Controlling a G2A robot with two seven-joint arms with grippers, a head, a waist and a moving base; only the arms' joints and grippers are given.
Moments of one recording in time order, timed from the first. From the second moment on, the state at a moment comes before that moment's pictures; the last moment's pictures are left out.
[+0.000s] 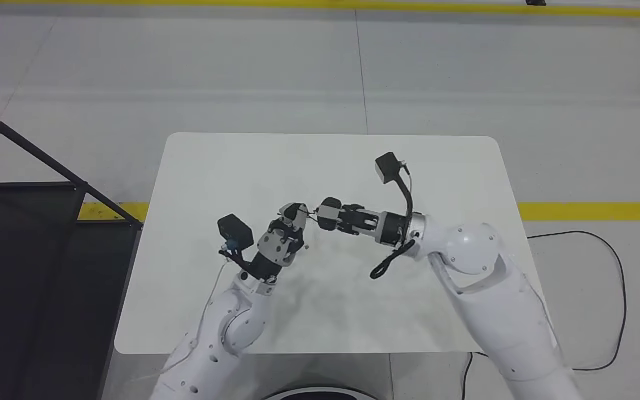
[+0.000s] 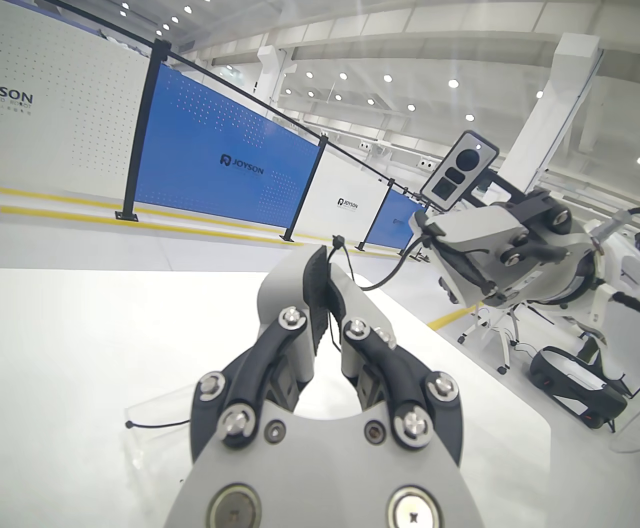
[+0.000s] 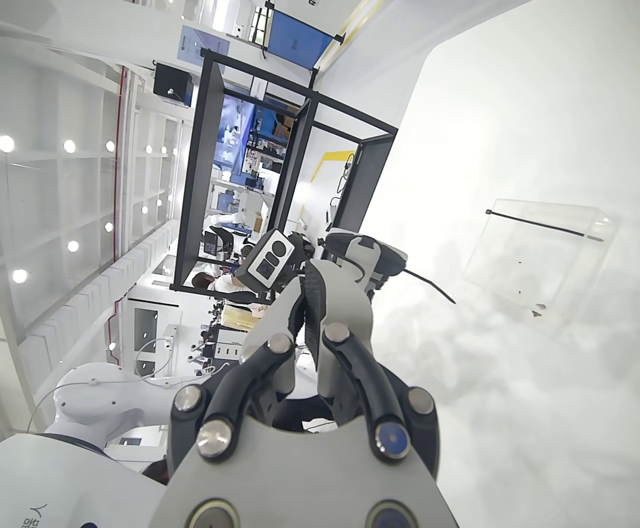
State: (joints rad) left arm 1.35 -1.33 -1.17 -1.55 1.04 -0.36 0.49; right arm -0.93 -1.19 1.09 -1.65 0.16 -0.05 0.85
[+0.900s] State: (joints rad) left arm 1.38 -1.32 -1.24 -1.59 0.84 -0.54 0.38; right arm -0.94 -1.19 1.10 -1.65 0.17 -0.10 0.87
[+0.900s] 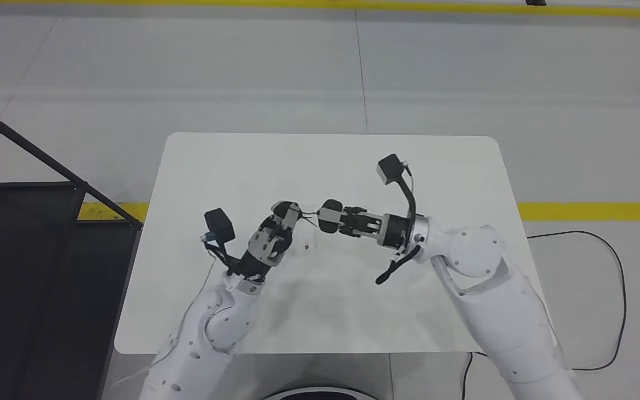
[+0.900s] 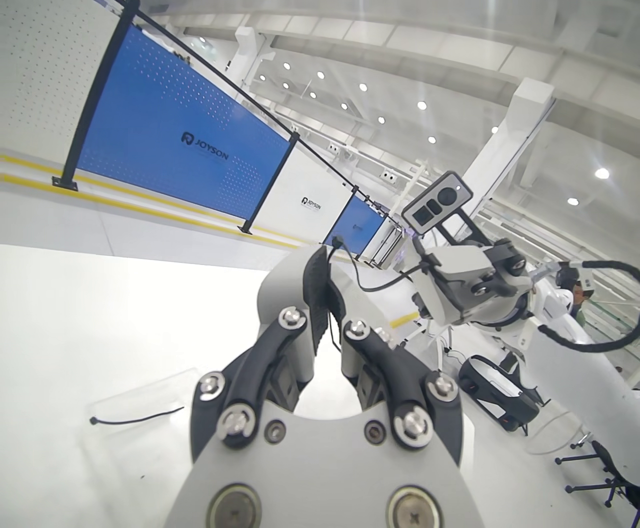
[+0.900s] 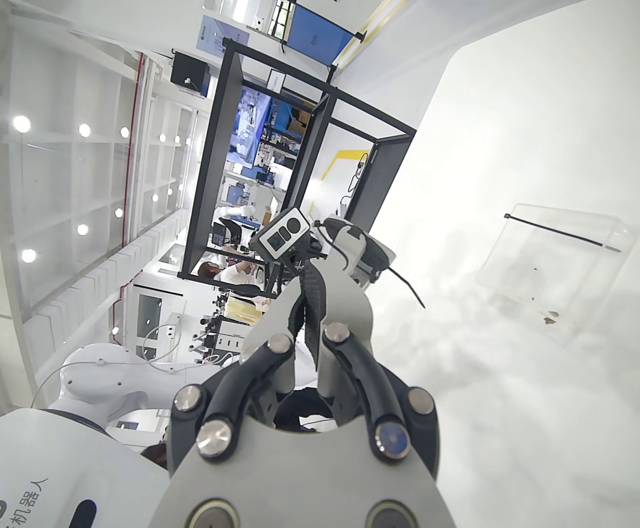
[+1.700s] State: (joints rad) left arm 1.40 -1.32 -1.27 -1.61 0.83 -0.56 0.38; right arm -0.93 -1.19 1.08 -1.65 0.14 -0.08 0.87
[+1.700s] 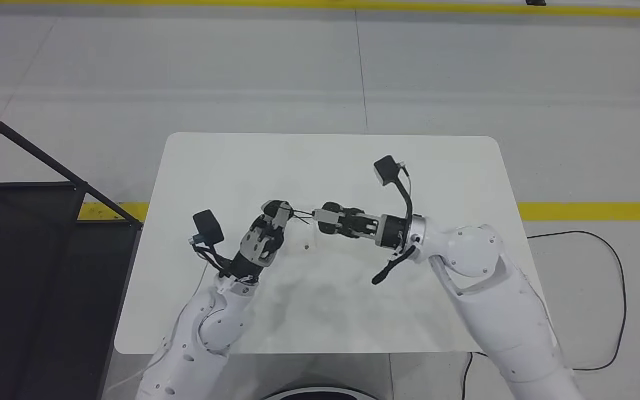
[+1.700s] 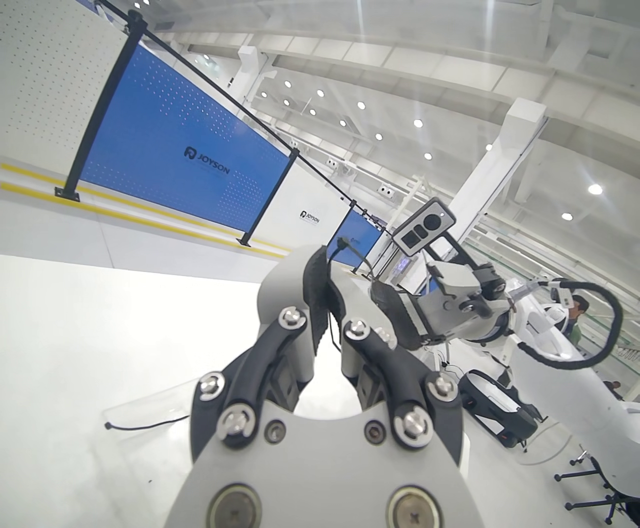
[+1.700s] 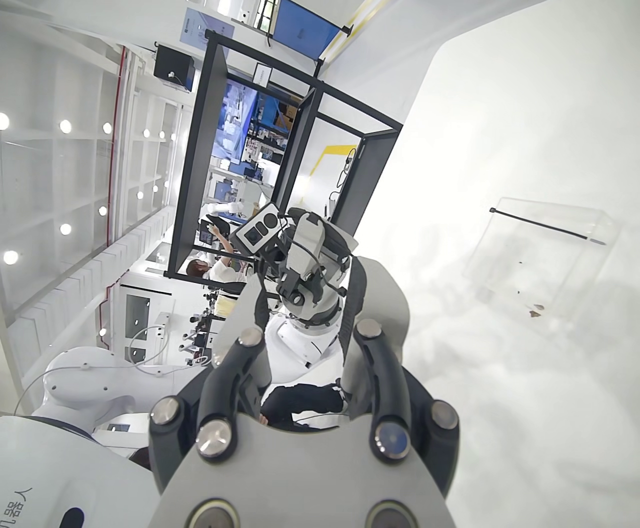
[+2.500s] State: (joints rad) left arm 1.40 -1.32 -1.27 -1.62 0.84 -0.55 0.38; right arm -0.95 -1.19 1.06 -1.66 0.07 -0.10 0.89
